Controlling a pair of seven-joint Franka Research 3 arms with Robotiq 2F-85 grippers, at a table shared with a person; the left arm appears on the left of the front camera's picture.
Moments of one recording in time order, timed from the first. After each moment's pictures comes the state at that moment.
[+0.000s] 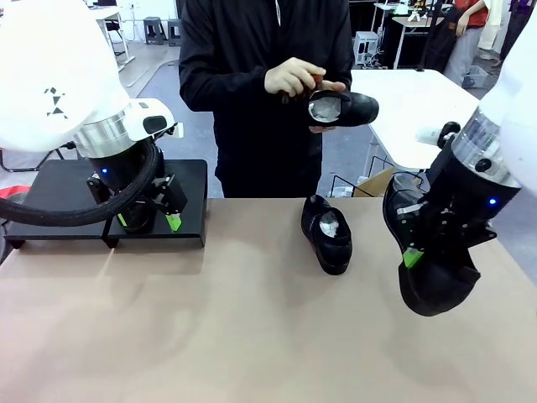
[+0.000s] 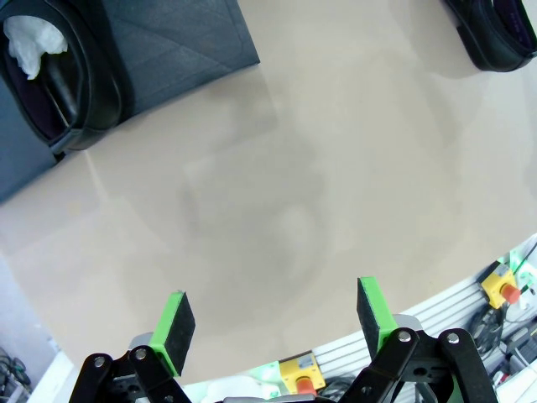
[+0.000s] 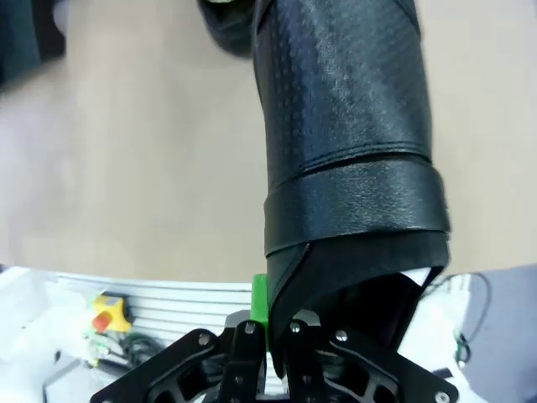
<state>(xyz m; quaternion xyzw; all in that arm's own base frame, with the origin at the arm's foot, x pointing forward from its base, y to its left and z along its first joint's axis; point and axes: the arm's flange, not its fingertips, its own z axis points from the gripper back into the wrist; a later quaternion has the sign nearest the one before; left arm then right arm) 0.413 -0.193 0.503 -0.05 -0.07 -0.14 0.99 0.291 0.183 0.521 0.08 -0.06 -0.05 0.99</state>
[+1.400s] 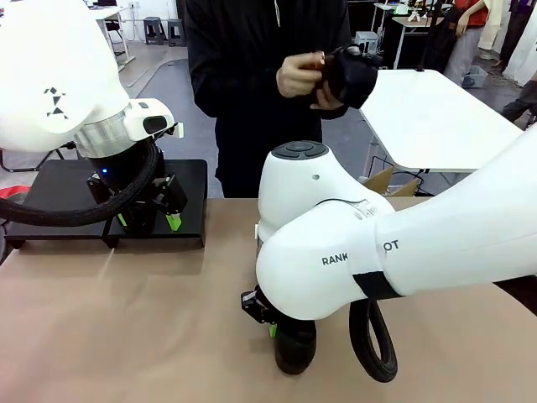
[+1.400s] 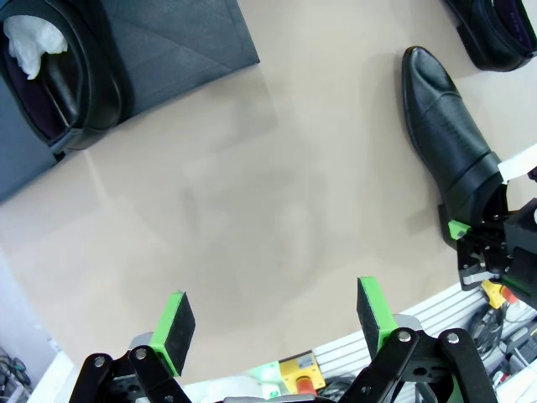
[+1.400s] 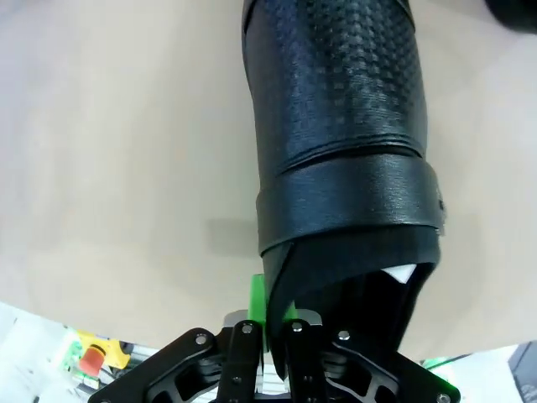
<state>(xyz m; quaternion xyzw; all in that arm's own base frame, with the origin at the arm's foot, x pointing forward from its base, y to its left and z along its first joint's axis) 0.413 -0.193 0.503 -0.05 -0.07 -0.14 0.99 0.332 0.381 0.343 0.03 0.02 0.02 1.00</state>
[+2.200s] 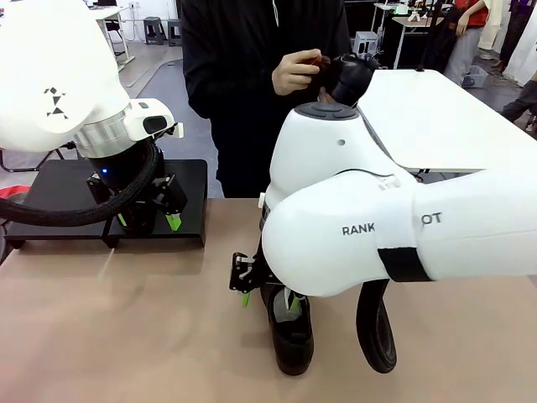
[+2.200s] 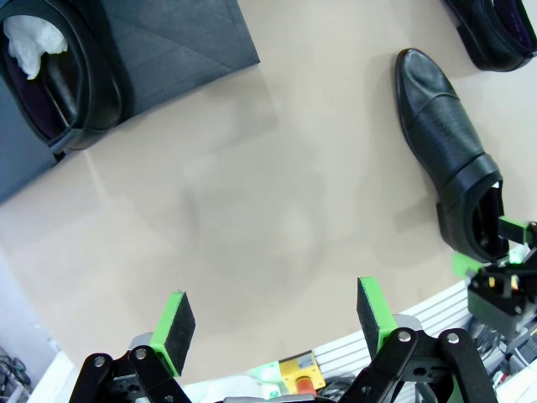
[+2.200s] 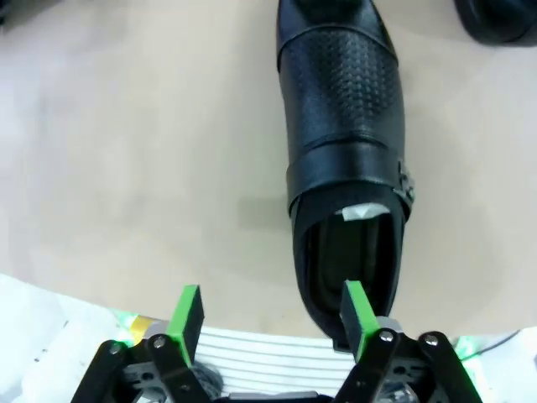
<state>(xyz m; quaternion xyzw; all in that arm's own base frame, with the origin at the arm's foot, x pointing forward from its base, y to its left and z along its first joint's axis) 0.413 -0.193 0.503 -0.05 -0.07 -0.14 0.99 0.328 0.378 0.402 0.09 -0.01 -0.02 1.00</state>
